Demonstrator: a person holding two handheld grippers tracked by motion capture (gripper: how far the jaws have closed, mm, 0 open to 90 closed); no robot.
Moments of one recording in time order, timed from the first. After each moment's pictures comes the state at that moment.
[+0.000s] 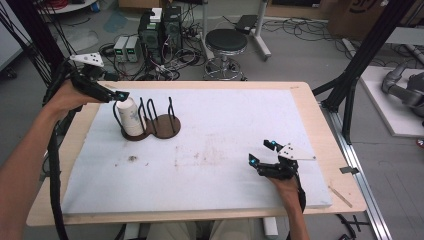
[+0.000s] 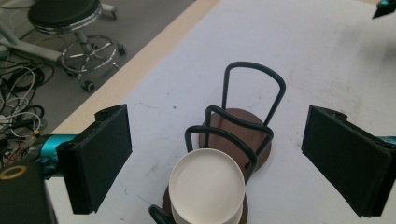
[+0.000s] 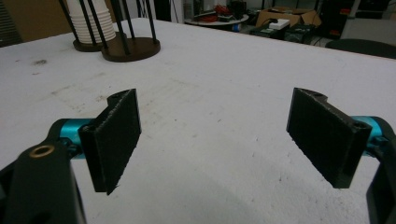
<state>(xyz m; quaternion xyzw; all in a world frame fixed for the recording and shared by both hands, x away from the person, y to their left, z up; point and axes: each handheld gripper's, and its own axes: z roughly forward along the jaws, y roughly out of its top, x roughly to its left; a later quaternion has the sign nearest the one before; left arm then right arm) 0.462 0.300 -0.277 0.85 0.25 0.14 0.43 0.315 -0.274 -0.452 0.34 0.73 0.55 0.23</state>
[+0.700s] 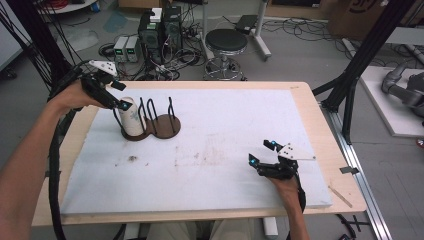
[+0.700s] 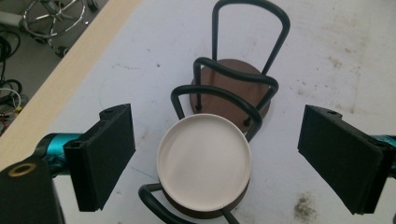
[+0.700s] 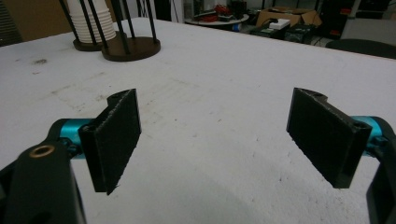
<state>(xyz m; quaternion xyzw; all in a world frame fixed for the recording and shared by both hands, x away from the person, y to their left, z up) 0.476 0.287 -0.297 0.91 0.21 0.10 0.34 0.315 -0.274 -0.452 0.34 0.73 0.55 0.23</state>
